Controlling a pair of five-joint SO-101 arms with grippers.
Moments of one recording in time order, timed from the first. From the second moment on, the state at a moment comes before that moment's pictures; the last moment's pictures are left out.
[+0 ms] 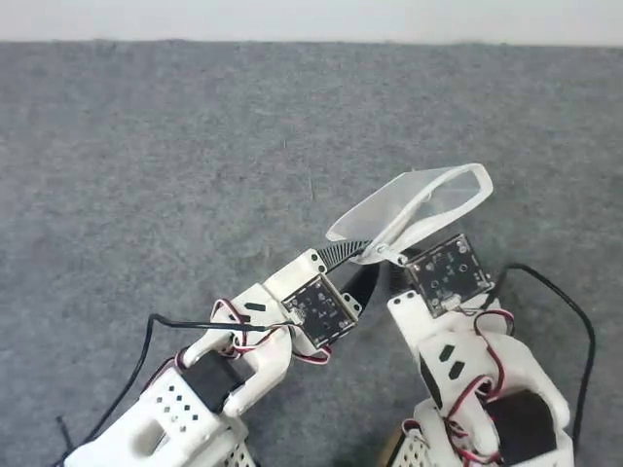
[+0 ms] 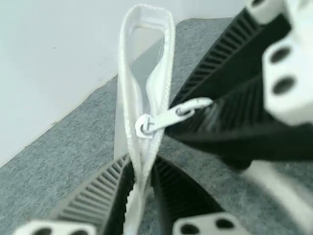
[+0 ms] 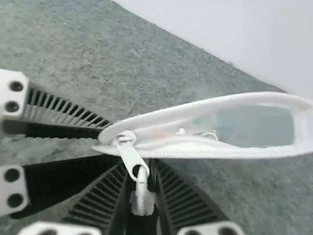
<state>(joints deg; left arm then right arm) 40.1 -71.3 78.6 25.8 -12.3 -20.4 -86.3 52.5 71.5 13.8</state>
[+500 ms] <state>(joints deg) 40.1 -71.2 78.6 25.4 -12.3 -11.0 -89.0 52.3 69.6 9.7</state>
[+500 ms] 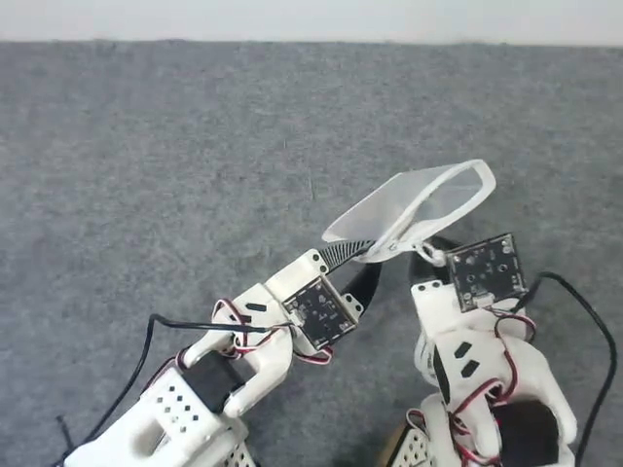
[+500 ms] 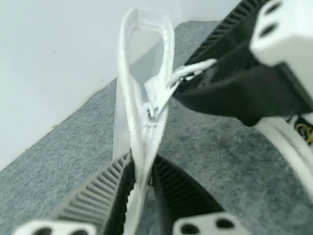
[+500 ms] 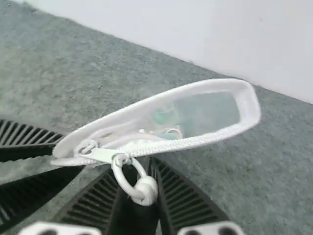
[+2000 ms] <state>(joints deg) 40.8 -70.6 76.1 23.5 -5.1 -24.3 -89.9 52.0 72.9 13.1</state>
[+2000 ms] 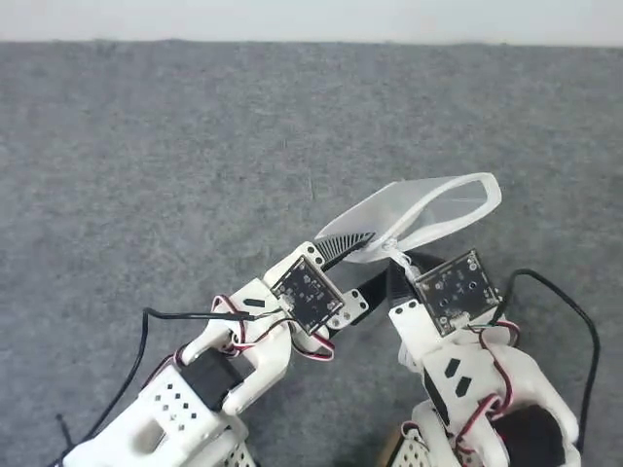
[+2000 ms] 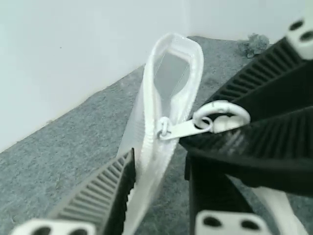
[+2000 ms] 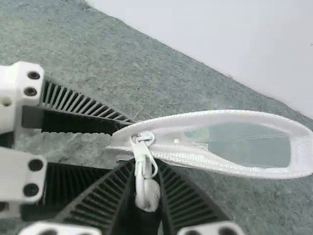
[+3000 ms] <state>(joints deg) 41.4 -70.5 79.1 15.7 -8.6 -25.1 -90.0 50.9 73.7 13.8</state>
